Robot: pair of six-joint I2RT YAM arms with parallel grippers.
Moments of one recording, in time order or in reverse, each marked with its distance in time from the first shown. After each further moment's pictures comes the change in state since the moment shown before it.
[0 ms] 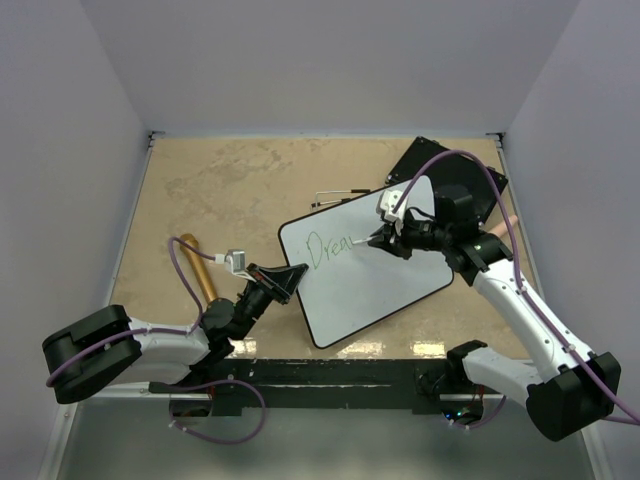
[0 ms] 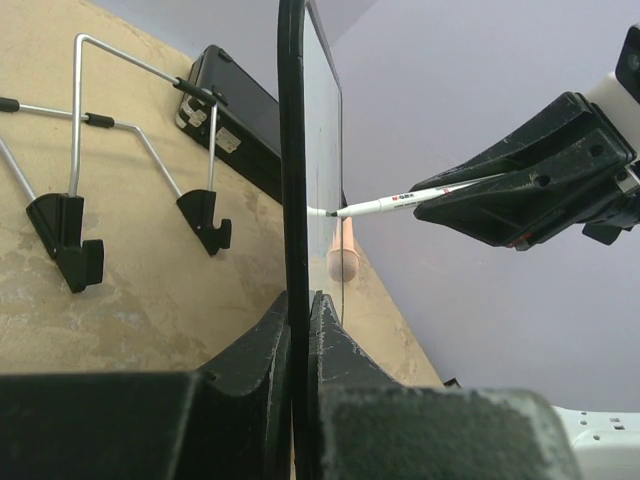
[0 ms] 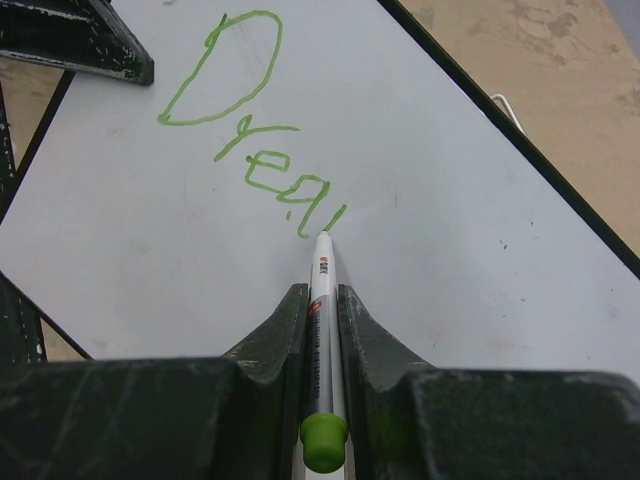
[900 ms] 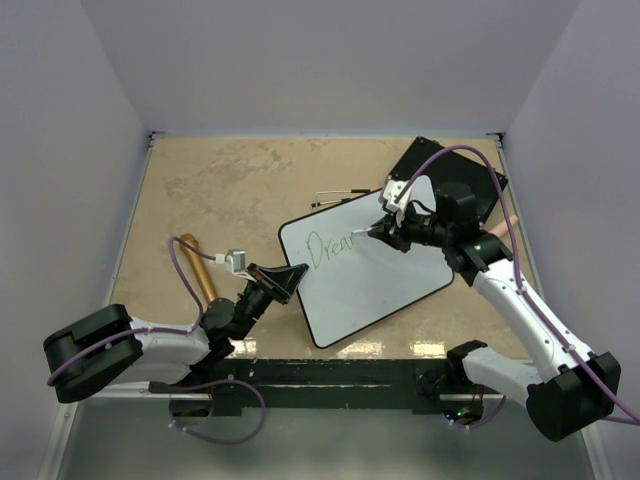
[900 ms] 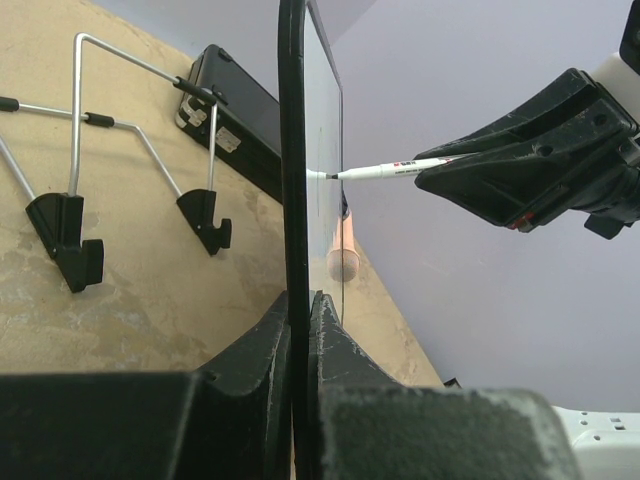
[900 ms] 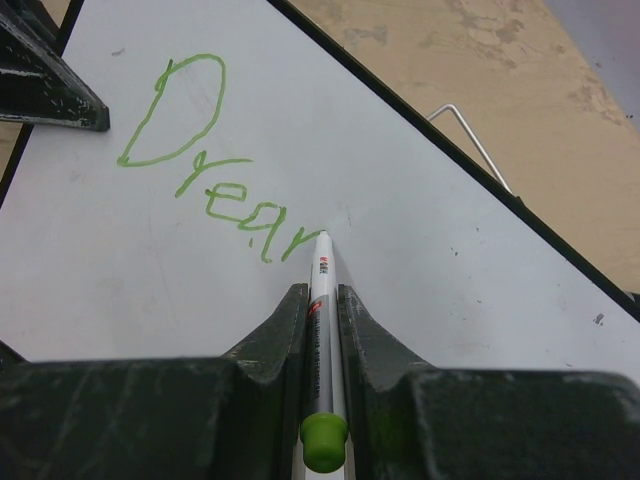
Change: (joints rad) left arm 0.000 0.008 0.000 0.005 0.000 -0.002; right arm 0.000 -0.001 0.000 0.087 0.064 0.094
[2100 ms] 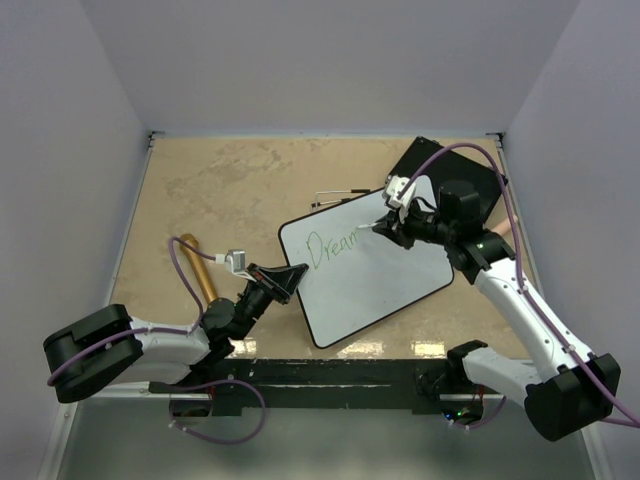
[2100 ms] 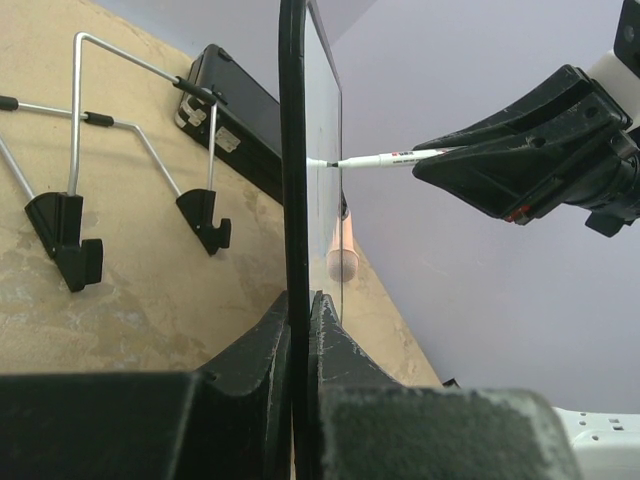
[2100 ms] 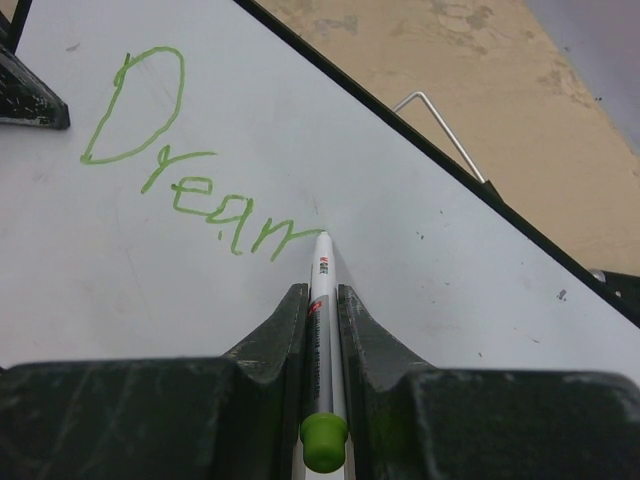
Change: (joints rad) left arm 0.000 0.000 0.000 0.000 -0.002 -0.004; right arm -0.020 0.002 0.011 -0.009 0.027 -0.006
